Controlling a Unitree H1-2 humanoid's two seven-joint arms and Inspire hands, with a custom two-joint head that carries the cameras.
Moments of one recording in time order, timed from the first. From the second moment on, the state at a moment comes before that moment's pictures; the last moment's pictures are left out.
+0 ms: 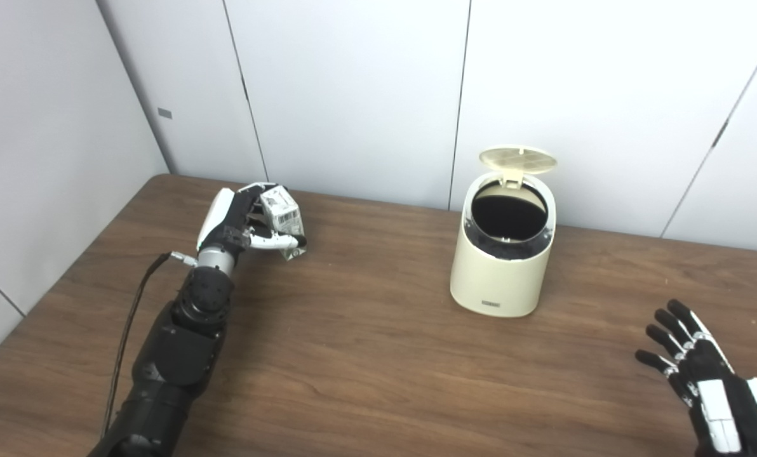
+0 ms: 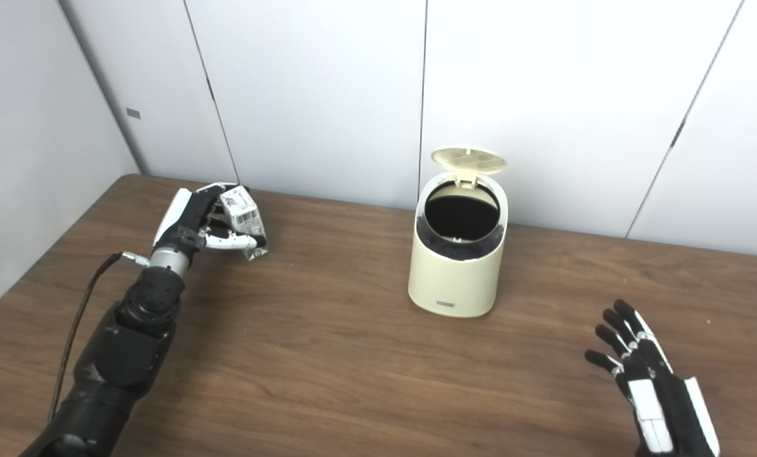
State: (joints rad) left arm -0.47 0.41 0.08 0.40 0.28 0.08 0.09; right arm 0.07 -0.15 -0.06 -0.32 0.07 0.14 0.09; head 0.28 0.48
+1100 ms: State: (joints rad) left arm -0.41 0.30 0.10 0.09 0.35 0.02 0.25; right arm 0.07 -0.13 -0.06 -0.39 0.06 0.21 0.07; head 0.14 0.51
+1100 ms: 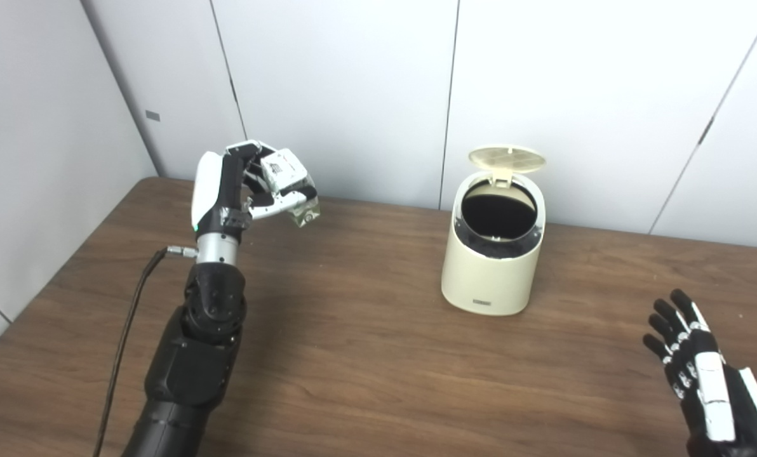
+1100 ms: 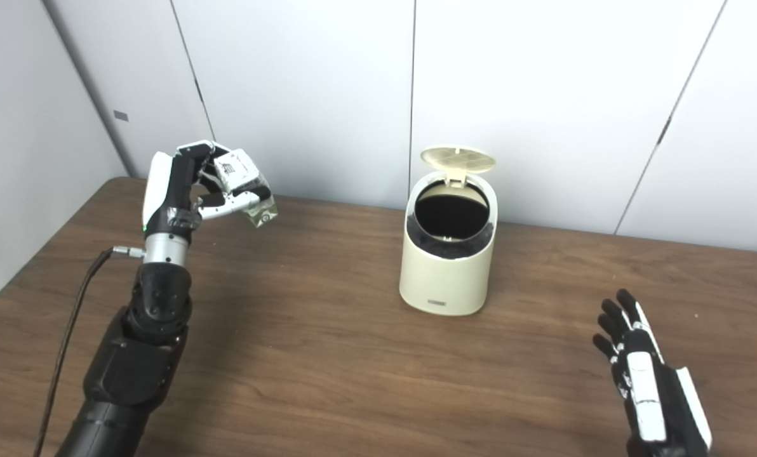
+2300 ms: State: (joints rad) left arm -0.36 0.12 -0.06 -0.18 0.41 0.01 0.14; right arm 0.07 -0.09 -0.05 -0.24 0.00 0.07 0.04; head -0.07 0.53
